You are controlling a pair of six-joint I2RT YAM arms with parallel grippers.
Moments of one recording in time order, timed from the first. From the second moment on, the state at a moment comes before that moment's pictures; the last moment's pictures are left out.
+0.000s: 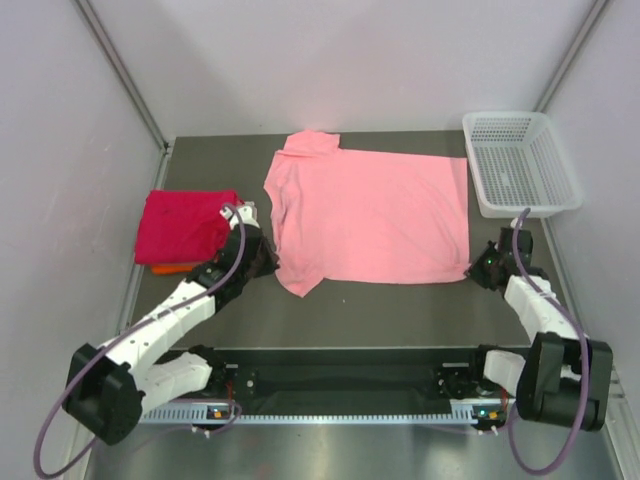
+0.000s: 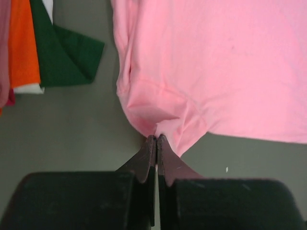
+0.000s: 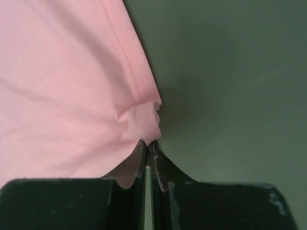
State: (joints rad) left arm -0.52 1.01 0.63 -0.29 -0.19 -0.66; right arm -0.17 1.08 0.50 -0.34 -0.08 0.52
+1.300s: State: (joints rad) left arm -0.26 1.90 1.55 -0.31 -0.17 -0.62; right arm -0.04 1.67 1.06 -0.27 0.13 0.61
